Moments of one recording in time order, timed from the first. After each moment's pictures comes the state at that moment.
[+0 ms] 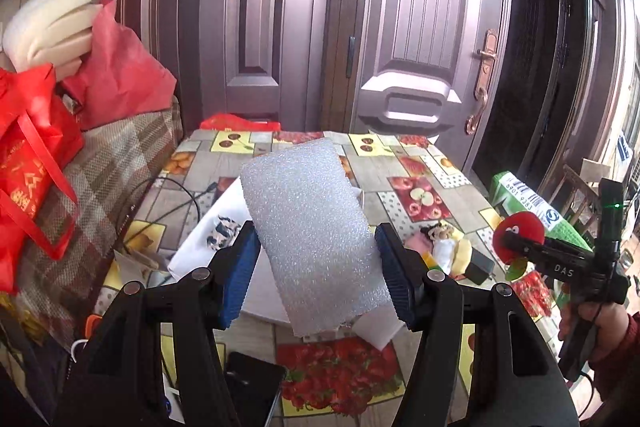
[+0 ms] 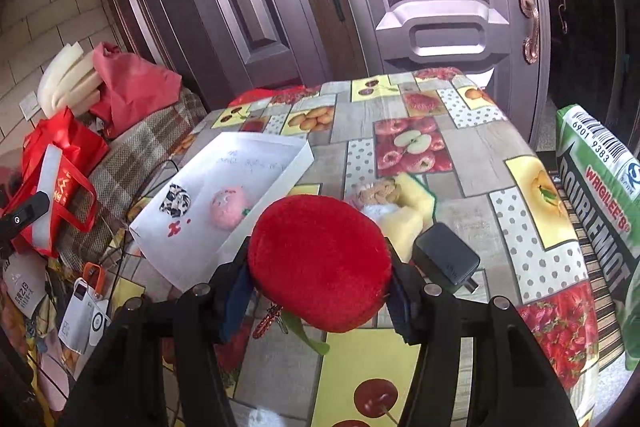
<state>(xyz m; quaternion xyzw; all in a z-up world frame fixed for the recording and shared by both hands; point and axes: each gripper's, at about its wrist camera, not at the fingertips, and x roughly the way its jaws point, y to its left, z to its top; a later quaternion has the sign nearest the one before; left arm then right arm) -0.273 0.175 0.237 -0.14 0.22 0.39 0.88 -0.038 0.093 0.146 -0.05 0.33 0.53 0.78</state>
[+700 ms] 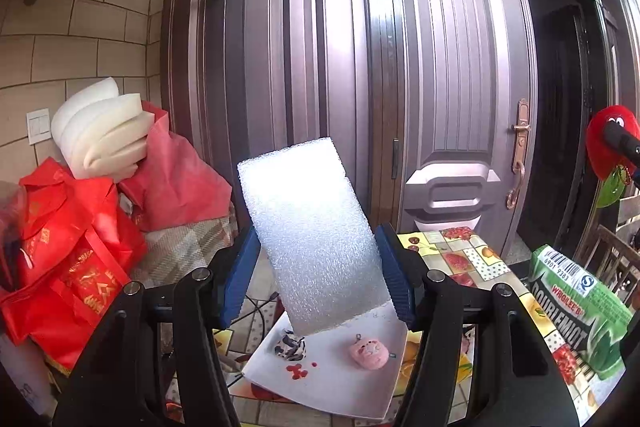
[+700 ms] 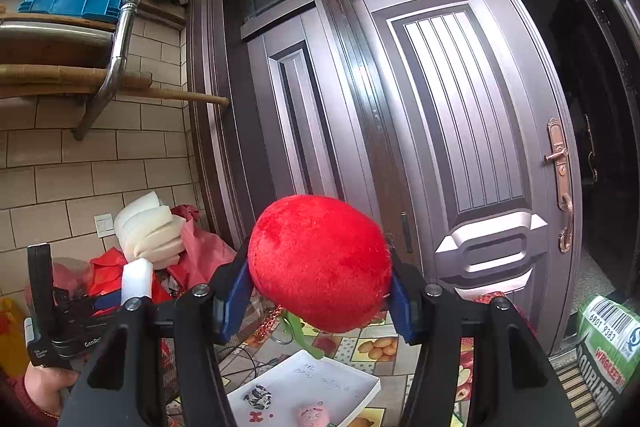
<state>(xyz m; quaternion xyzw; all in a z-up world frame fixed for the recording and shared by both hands) -0.301 0.193 0.344 -0.06 0.12 0.48 0.87 -0.083 0.086 0.335 0.09 0.07 0.61 0.78</state>
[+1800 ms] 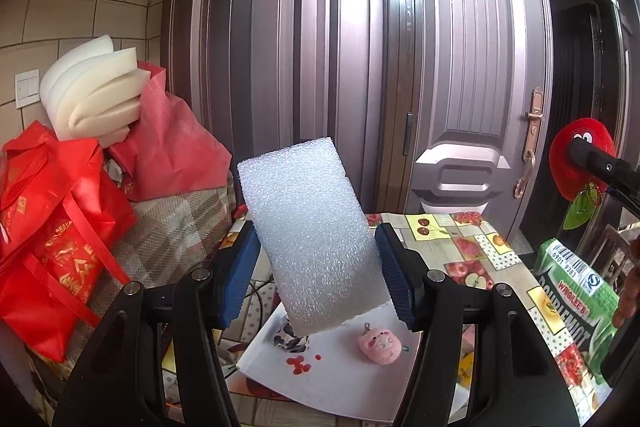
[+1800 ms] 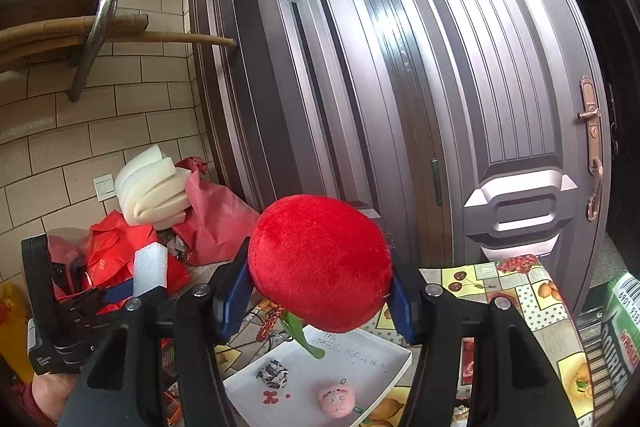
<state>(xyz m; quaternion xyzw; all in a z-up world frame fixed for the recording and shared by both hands) -0.286 0.241 0.304 -0.10 0.15 0.48 0.86 -0.090 0.170 0.301 0.03 0.15 0.64 0.76</state>
